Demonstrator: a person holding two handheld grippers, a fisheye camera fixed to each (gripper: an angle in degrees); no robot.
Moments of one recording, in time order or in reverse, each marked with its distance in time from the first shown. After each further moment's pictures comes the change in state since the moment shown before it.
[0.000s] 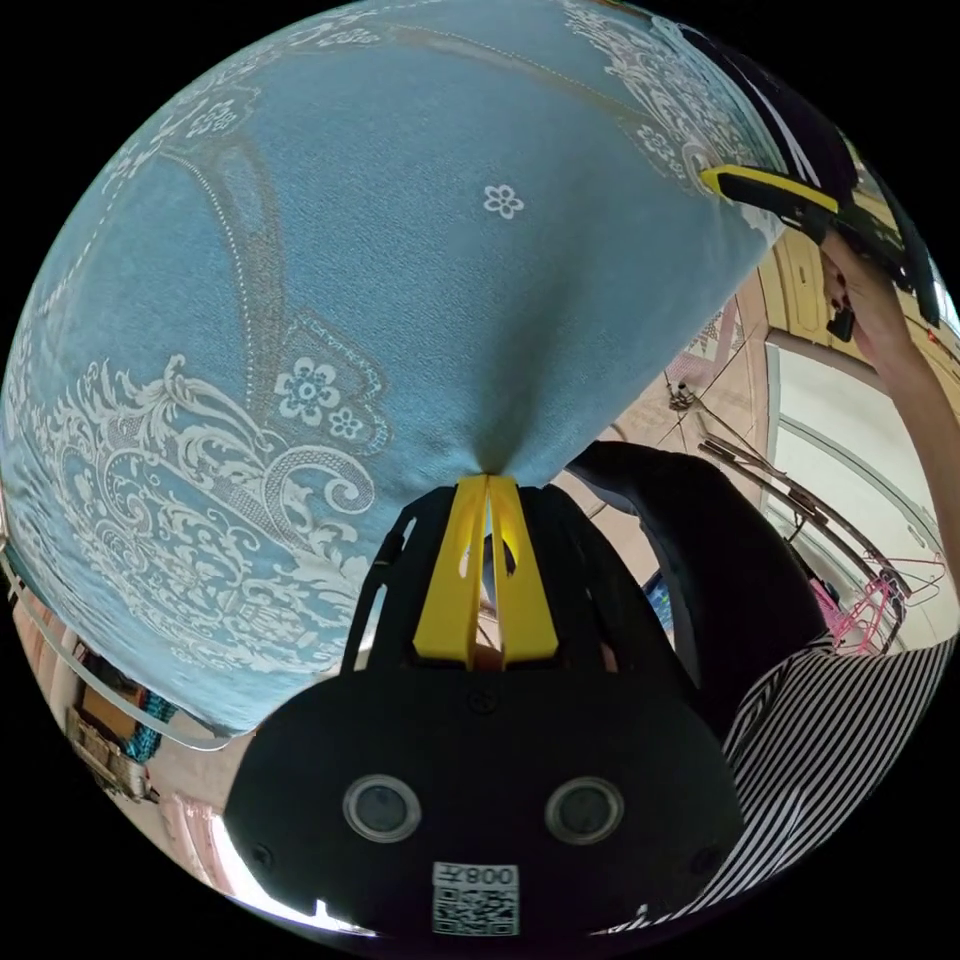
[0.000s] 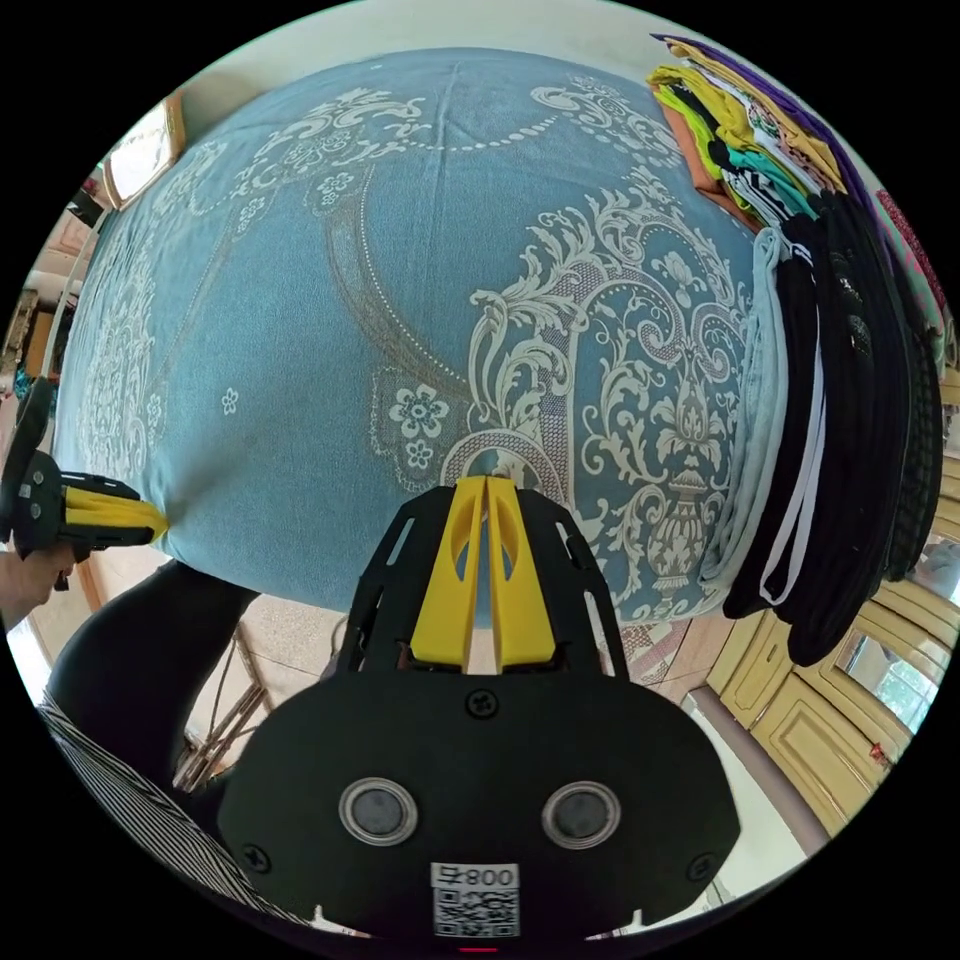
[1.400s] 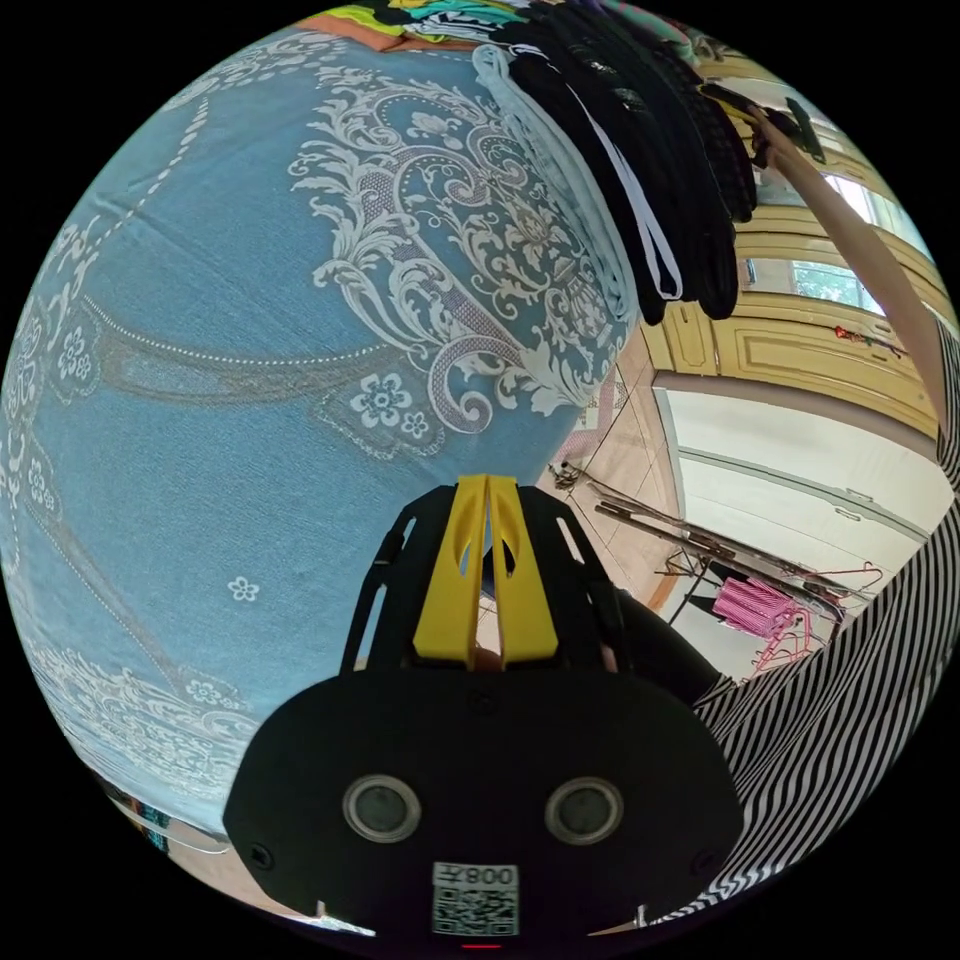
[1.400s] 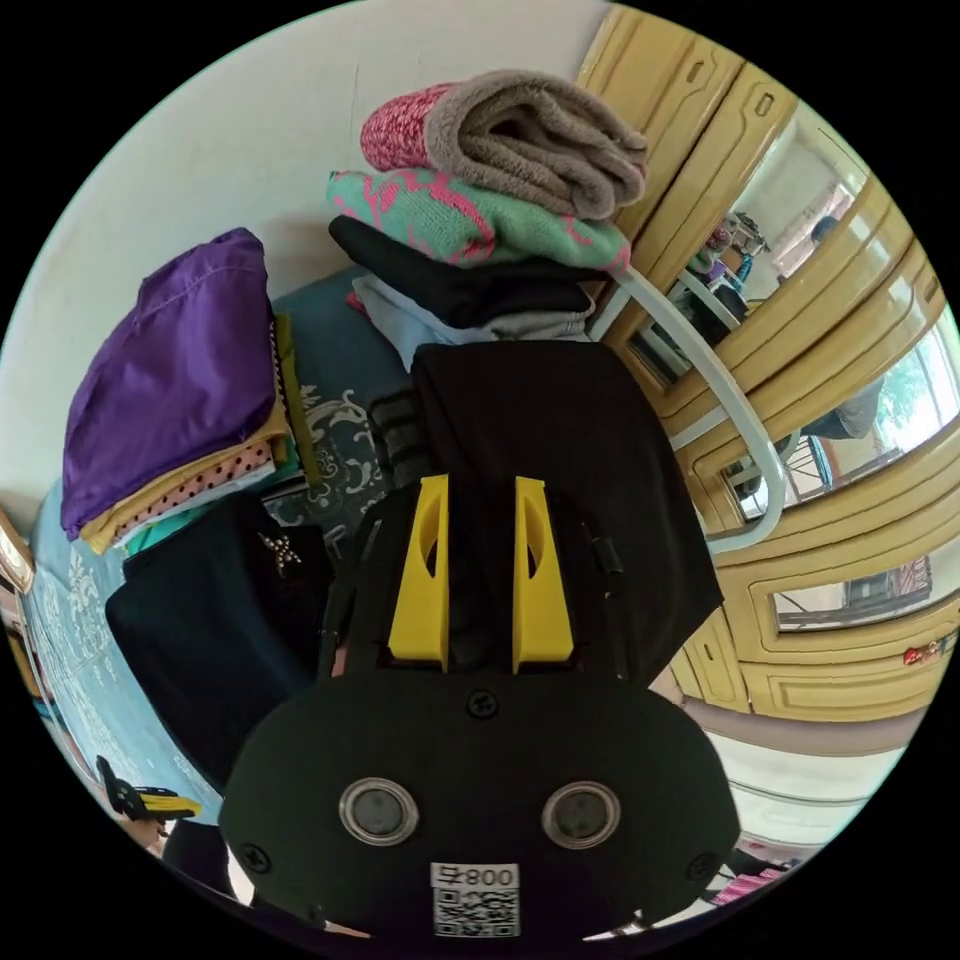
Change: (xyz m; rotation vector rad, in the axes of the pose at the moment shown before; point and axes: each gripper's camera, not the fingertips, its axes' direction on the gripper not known) left arm 0.073 -0.178 -0.103 0.202 0.231 0.174; right arm 0.849 -0.057 0.008 0.393 0.225 0.588
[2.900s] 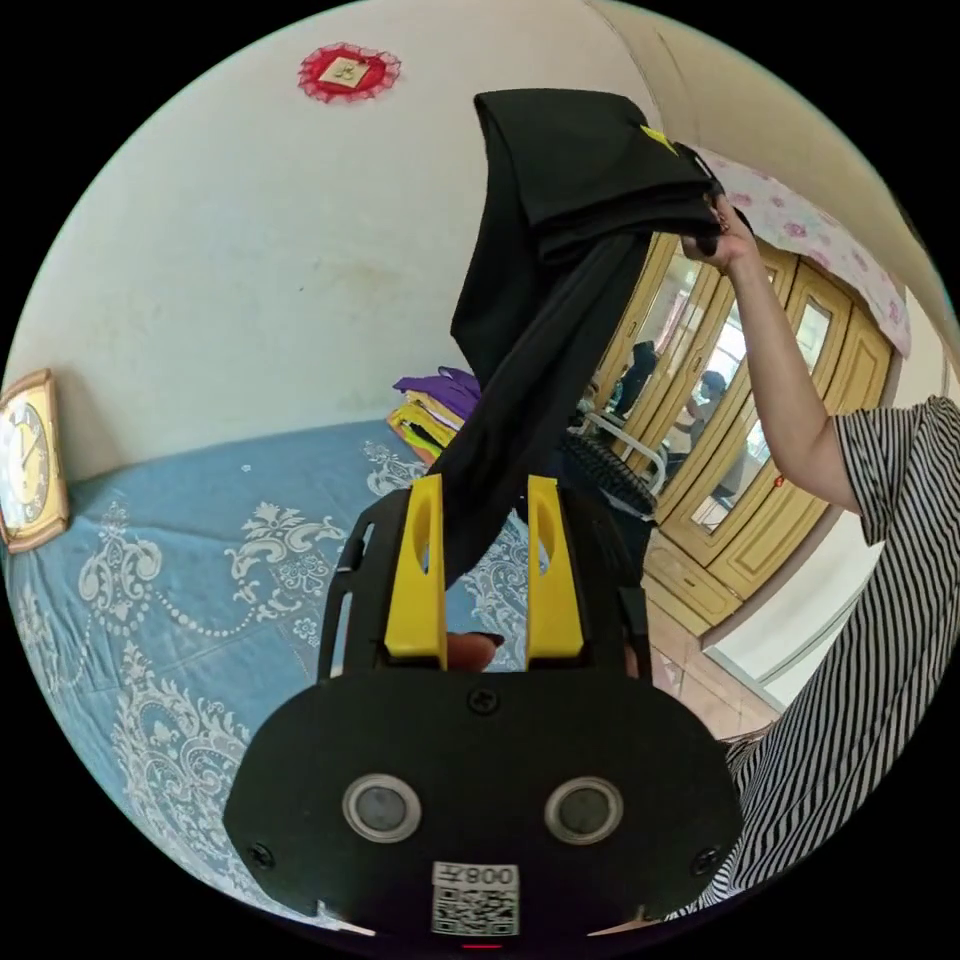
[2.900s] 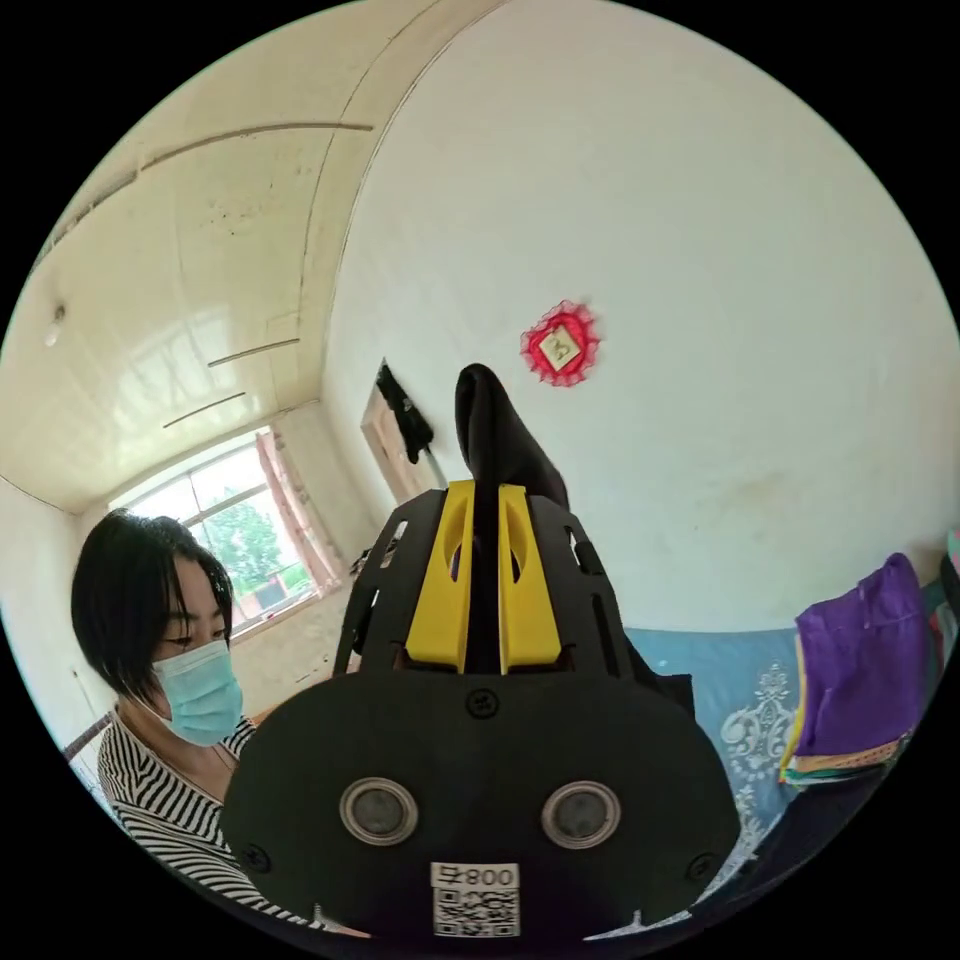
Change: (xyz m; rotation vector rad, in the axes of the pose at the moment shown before) left arm -0.098 0.569 -0.208 1.208 -0.209 0.154; right arm 0.067 -0.066 -0.388 0.660 -1.580 -0.457
